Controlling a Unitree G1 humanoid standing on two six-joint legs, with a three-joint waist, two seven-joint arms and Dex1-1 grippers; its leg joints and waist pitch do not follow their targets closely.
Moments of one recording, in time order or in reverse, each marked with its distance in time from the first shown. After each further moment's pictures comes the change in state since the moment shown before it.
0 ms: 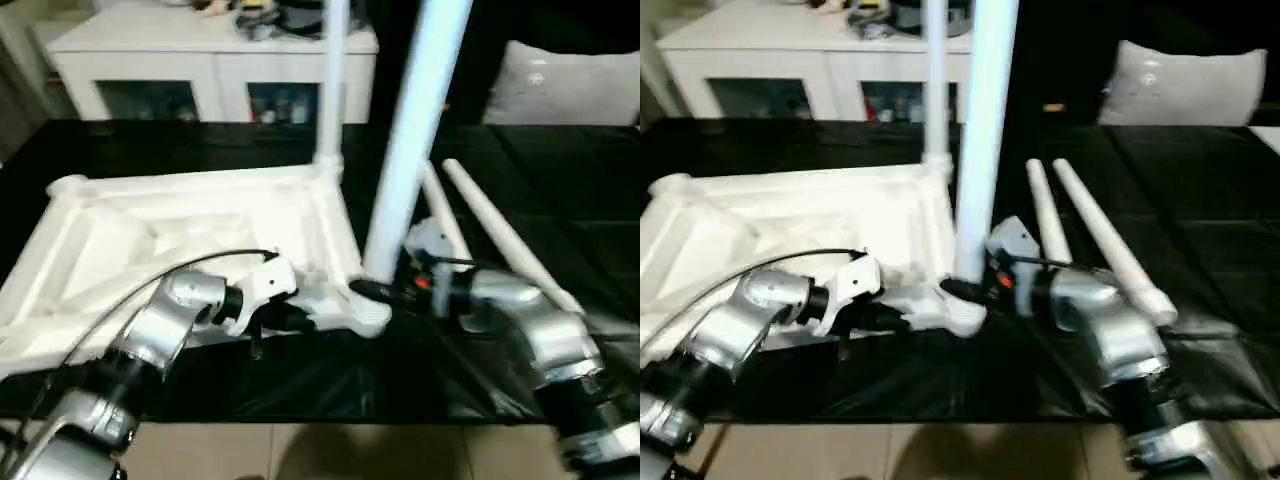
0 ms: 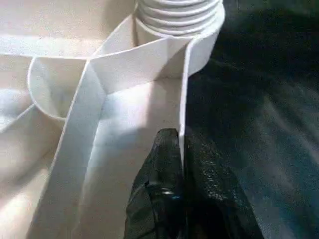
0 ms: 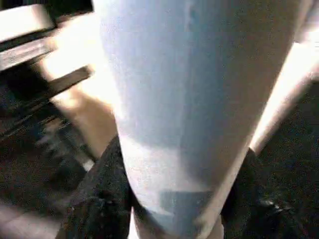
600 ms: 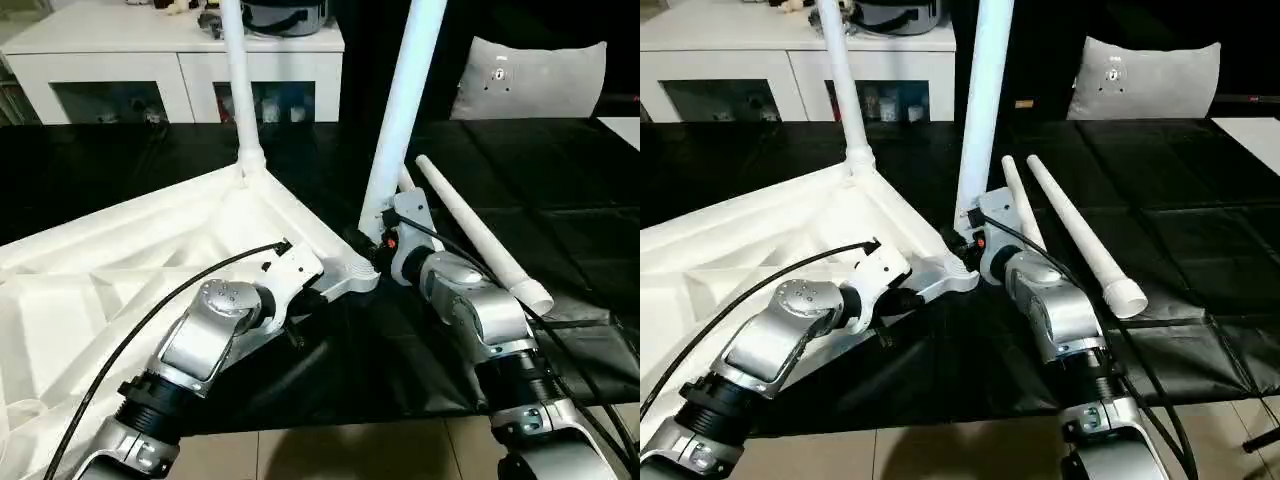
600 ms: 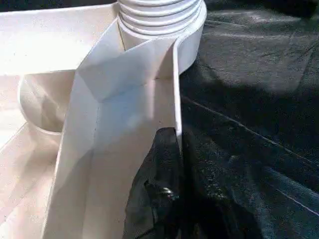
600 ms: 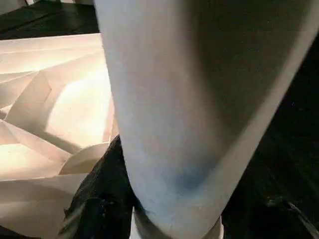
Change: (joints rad) left arm 0.039 -0.153 0.009 -0.200 0.080 0.295 0.297; right arm -0.118 0.177 -0.064 0.112 -0.080 0.069 -0.377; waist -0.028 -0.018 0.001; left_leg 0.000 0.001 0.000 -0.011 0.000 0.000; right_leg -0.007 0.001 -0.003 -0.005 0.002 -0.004
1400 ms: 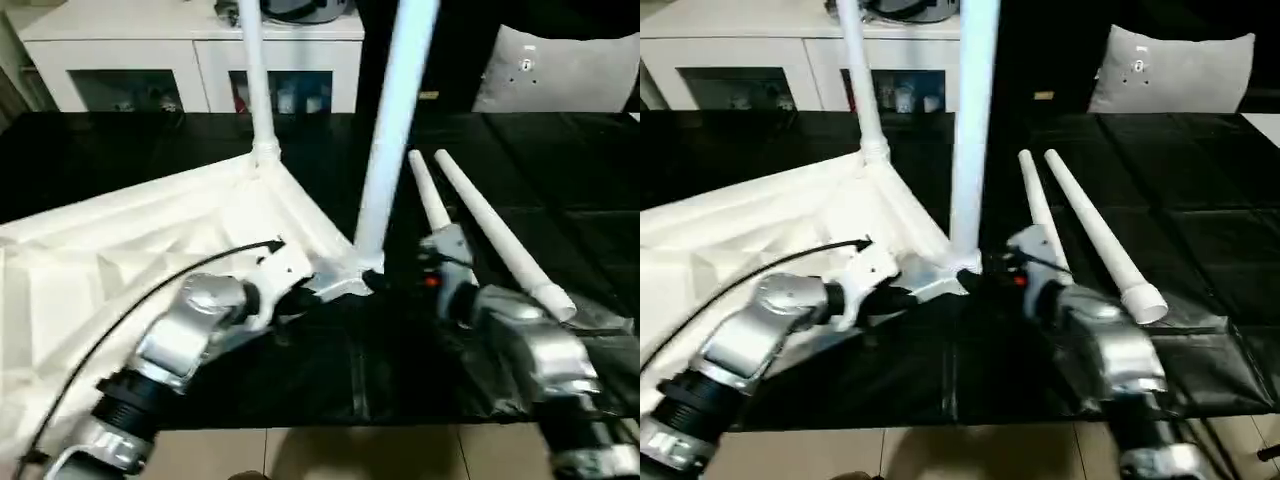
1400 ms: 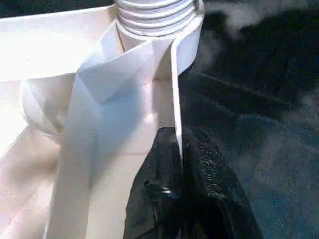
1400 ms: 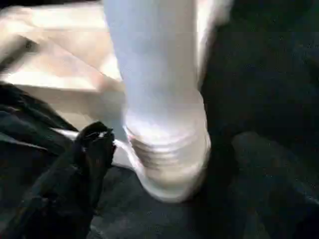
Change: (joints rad) left arm -0.010 0.146 -0.022 0.066 -0.037 -0.241 -0.168; right arm 0.194 -0.228 -0.022 -0.155 0.122 -0.082 0.392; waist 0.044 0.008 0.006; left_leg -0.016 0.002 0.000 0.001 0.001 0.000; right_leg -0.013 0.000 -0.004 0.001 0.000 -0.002
